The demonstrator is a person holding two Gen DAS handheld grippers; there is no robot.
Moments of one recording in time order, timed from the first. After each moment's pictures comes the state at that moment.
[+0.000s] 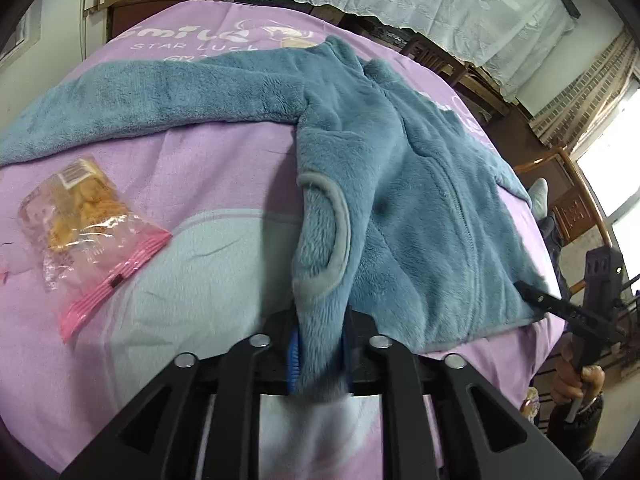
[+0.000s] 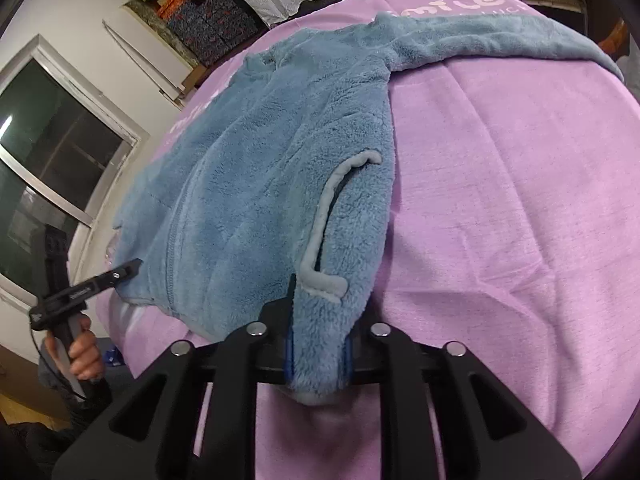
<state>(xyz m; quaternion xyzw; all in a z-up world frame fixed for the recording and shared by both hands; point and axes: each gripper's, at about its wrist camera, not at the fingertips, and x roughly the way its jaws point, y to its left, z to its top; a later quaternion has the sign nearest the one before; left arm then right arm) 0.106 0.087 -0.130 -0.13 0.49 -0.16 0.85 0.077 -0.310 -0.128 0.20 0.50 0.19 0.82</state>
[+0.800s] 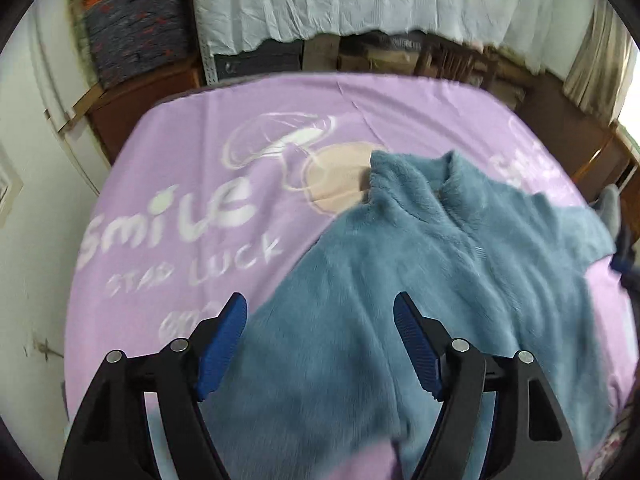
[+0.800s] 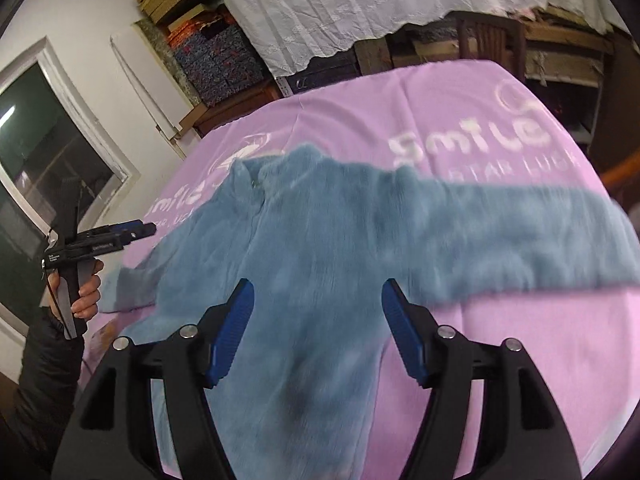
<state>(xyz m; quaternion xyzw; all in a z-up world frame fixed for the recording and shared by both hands) 0.362 0.071 -0.093 0.06 0.46 -0.11 0.88 0.259 -0.321 -0.060 0.15 0.43 0.19 0.87</state>
